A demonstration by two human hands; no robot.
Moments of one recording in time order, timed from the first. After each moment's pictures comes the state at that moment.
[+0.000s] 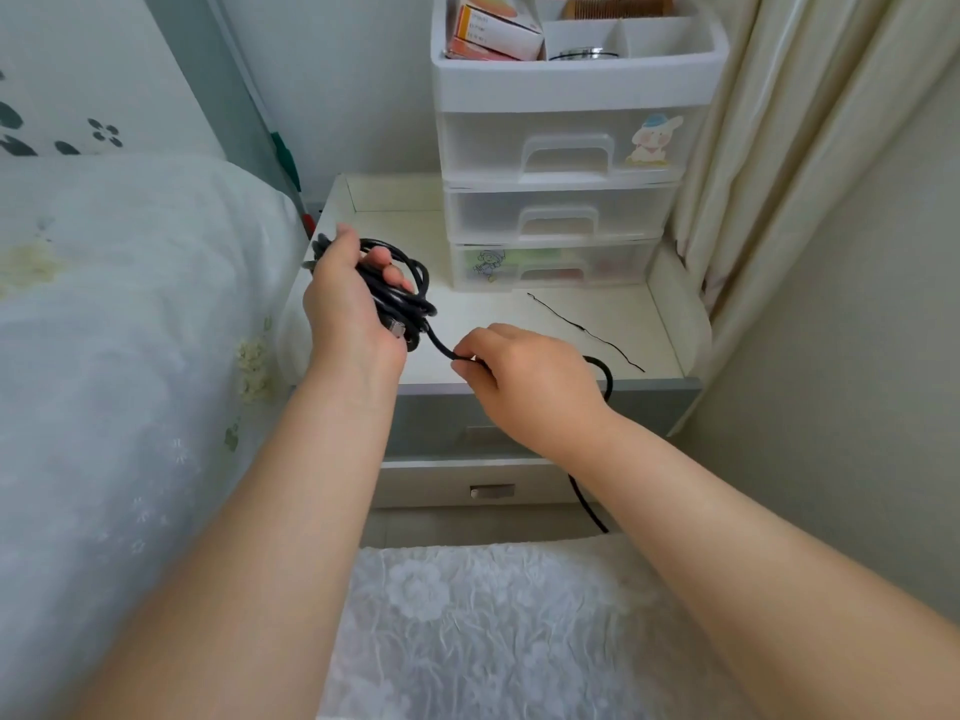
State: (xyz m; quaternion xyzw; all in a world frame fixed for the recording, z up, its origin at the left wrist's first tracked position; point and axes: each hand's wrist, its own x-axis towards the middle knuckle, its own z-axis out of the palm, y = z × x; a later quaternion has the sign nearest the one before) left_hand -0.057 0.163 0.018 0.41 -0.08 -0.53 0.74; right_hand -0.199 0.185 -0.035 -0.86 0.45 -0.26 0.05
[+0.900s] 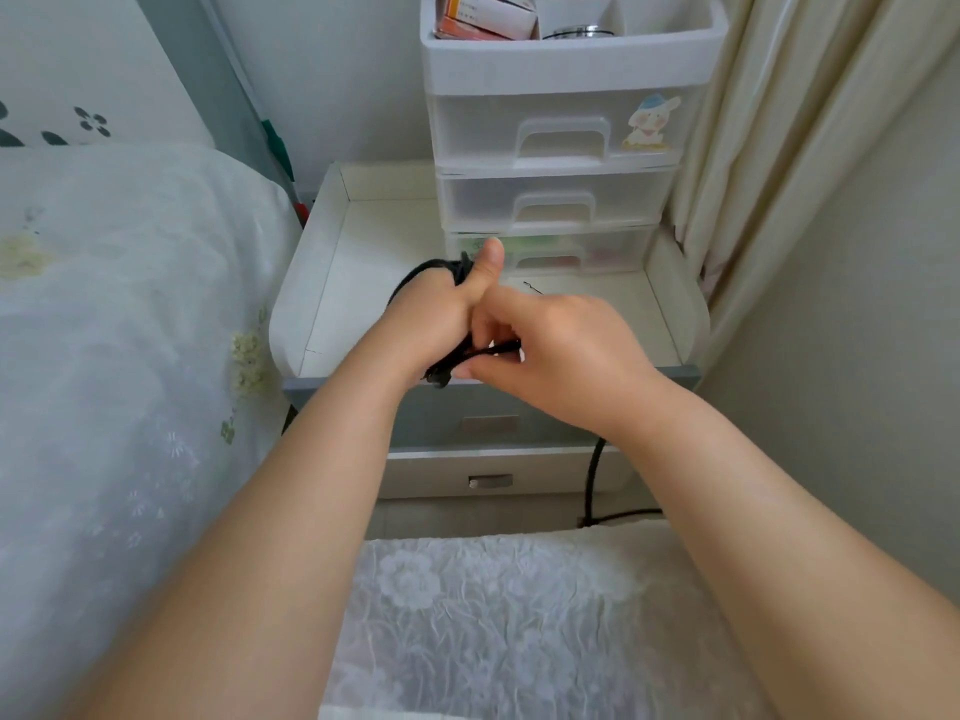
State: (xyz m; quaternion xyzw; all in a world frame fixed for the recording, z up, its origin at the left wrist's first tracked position) left_hand -0.085 0.169 0.011 0.64 -0.61 -0.36 0.30; right_hand -0.225 0.196 0.010 -0.87 0.42 -0.24 0.08
